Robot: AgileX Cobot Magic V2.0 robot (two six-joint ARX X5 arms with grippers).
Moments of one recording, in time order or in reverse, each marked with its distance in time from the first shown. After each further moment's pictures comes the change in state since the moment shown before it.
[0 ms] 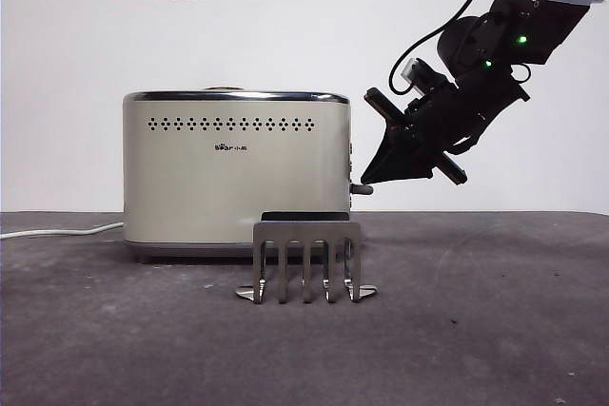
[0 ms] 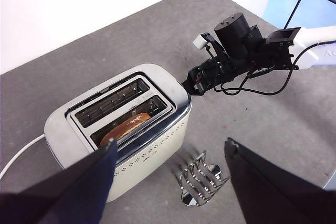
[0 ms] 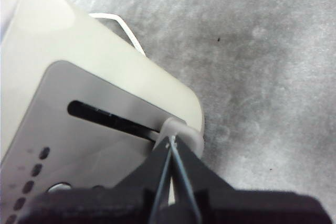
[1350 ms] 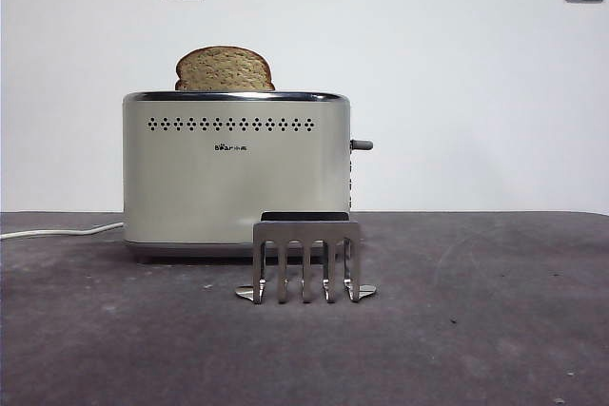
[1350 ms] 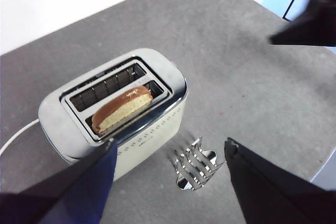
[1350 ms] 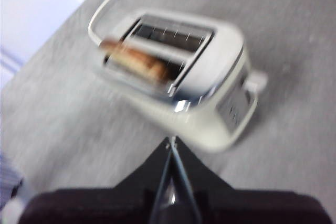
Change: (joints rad) left arm 0.000 0.000 0.000 -0.055 0.000 0.000; right arm -0.006 -0.718 -0.008 -0.636 0.005 -0.215
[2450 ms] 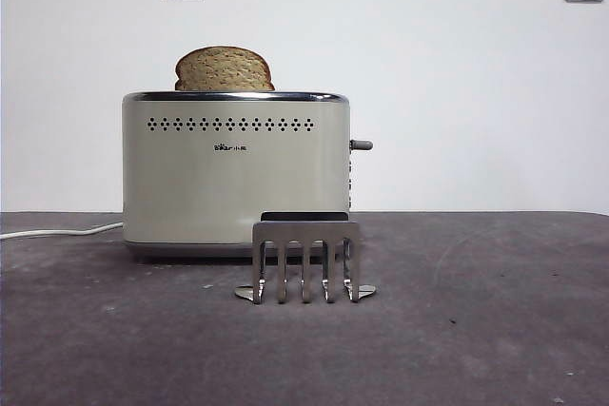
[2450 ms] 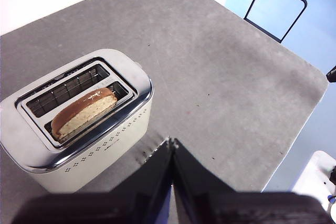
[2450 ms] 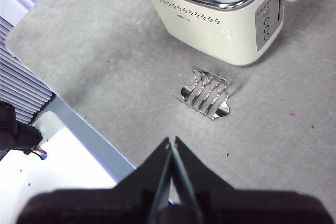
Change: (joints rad) left arm -0.001 0.000 0.000 -0.017 0.127 0.000; right arm 0.000 -0.293 0.000 -0.459 -0.003 -0.156
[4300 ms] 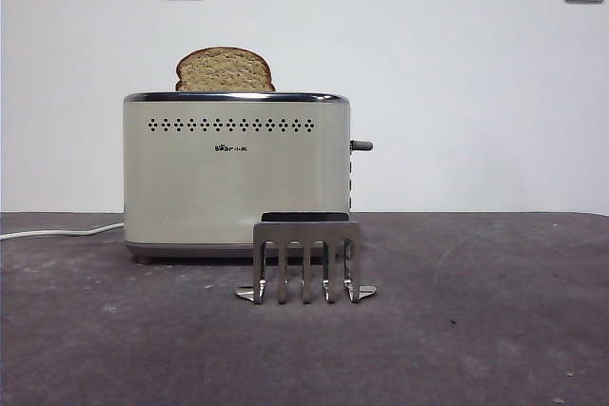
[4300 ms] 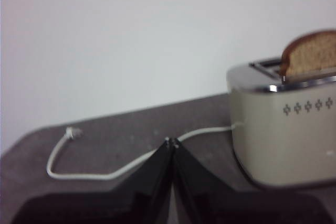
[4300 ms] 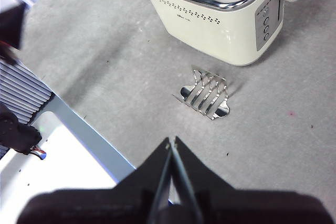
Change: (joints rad) left arm 0.490 -1.324 -1.912 1.278 -0.260 0.011; right arm 0.000 0.000 0.000 0.000 0.003 0.000
